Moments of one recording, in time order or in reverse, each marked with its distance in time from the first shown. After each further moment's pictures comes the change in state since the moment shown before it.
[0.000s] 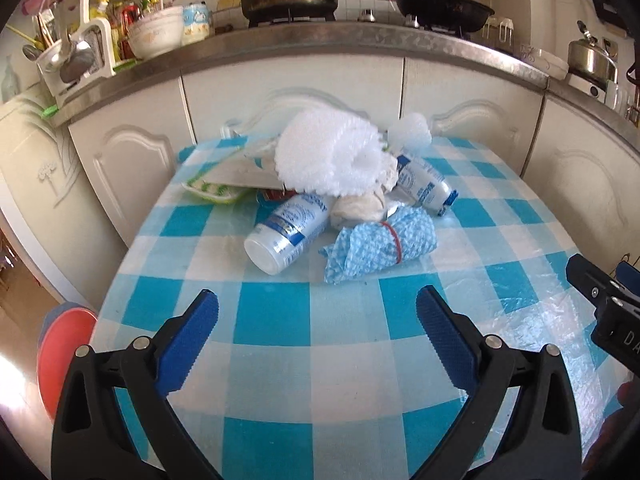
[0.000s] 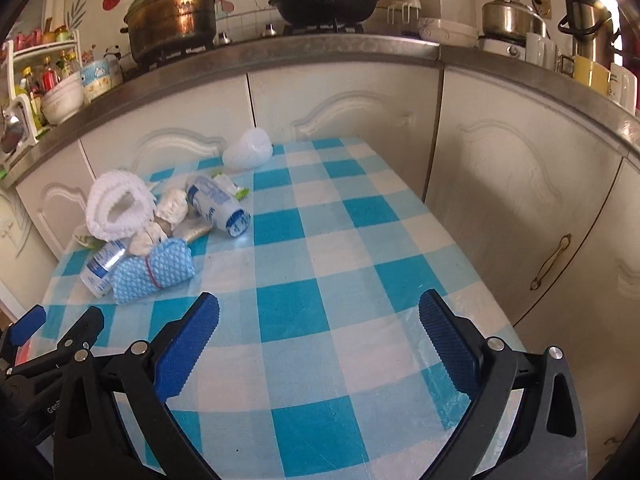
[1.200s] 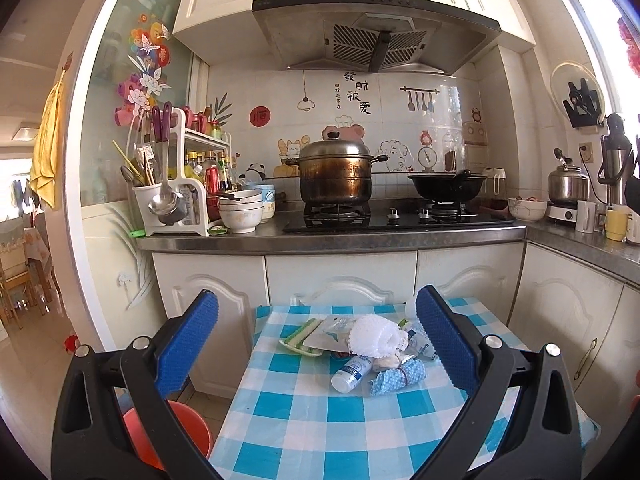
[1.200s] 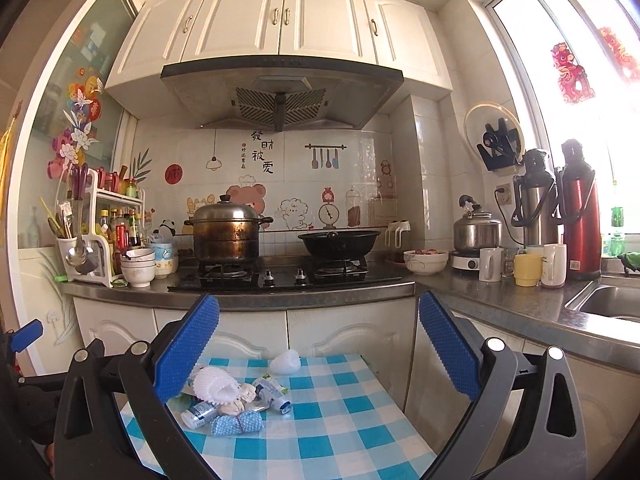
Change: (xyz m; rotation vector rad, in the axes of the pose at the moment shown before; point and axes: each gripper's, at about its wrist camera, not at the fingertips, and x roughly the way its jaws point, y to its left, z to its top) left arm -0.230 0.061 0.028 -0.046 -0.529 0.086; right arm -0.274 0.016 0.022 -0.056 -0.704 0.030
